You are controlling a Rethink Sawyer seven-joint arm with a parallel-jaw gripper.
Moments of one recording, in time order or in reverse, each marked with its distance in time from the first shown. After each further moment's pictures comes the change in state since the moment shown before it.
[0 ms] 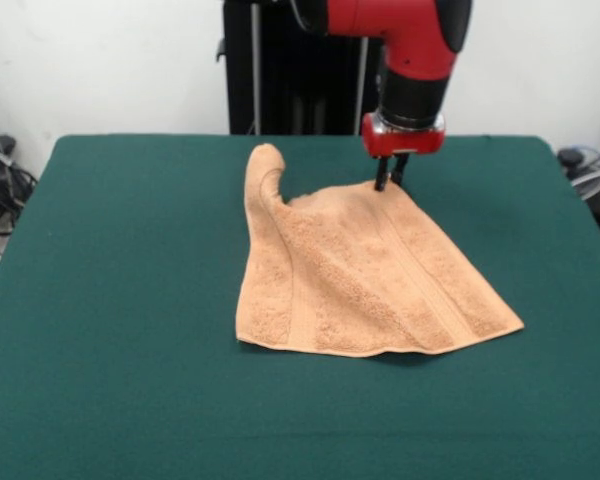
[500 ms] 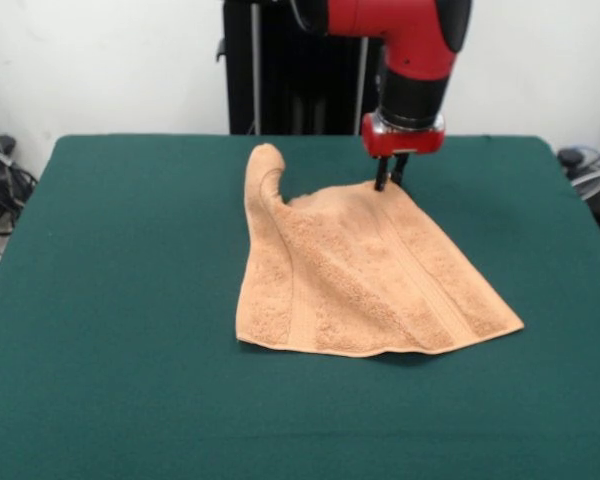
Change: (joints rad) arm 0.000 0.000 0.000 -0.002 -0.009 0.000 0.000
